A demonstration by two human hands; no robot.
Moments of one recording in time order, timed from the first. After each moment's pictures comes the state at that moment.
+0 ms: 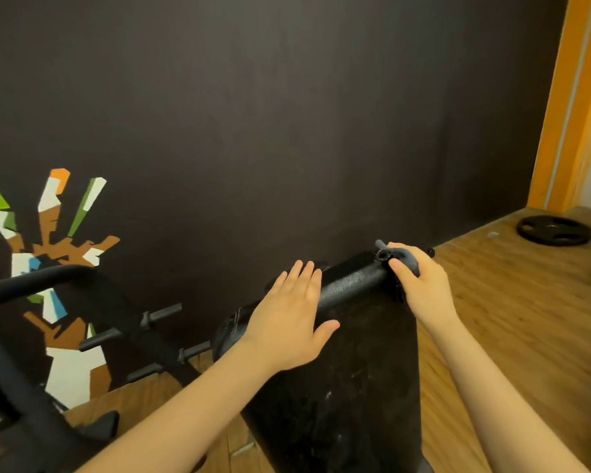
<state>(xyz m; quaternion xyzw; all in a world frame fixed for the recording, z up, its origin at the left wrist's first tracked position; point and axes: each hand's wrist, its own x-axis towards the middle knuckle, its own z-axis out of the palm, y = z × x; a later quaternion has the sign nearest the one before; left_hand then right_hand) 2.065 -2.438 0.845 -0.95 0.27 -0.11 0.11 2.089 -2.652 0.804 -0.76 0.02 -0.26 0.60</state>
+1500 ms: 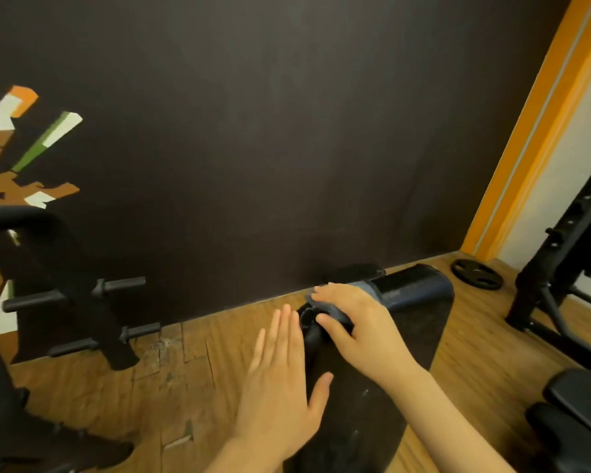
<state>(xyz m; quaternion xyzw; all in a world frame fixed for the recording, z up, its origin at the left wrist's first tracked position) 2.005 -2.326 0.787 -0.96 0.14 -0.17 -0.16 2.036 -2.477 0.833 -0.91 -0.21 -0.24 0.27</state>
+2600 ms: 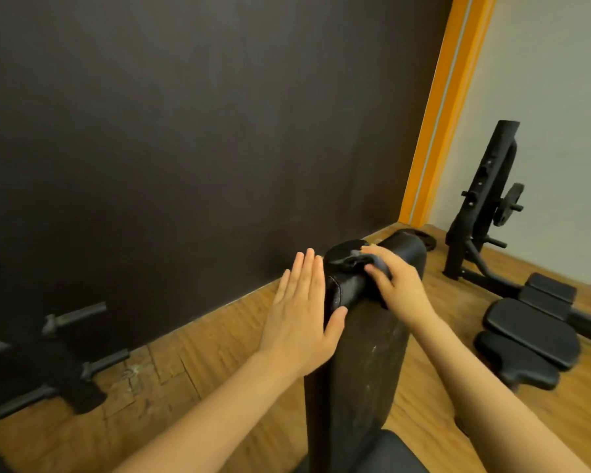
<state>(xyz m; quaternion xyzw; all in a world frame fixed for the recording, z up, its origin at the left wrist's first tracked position) 2.041 -2.282 0.822 -0.90 0.36 -0.16 -0.18 2.037 -2.487 0.822 -0.89 0.00 -0.31 0.33</state>
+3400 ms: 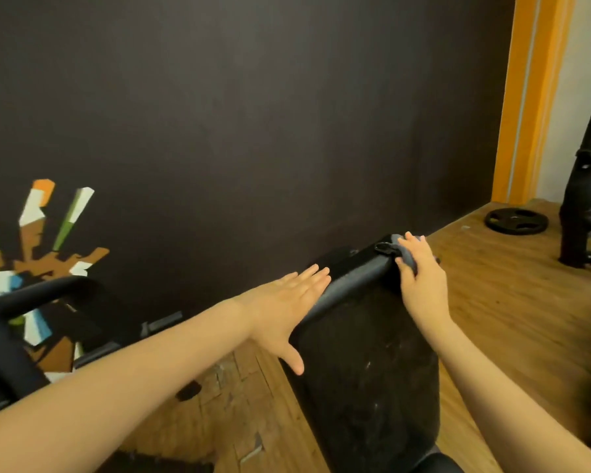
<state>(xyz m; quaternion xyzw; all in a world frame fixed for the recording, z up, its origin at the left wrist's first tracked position) 2.070 -2.346 0.886 -0.86 0.46 0.07 0.20 2.056 -2.576 0.802 -0.80 0.09 -0.35 0.47</state>
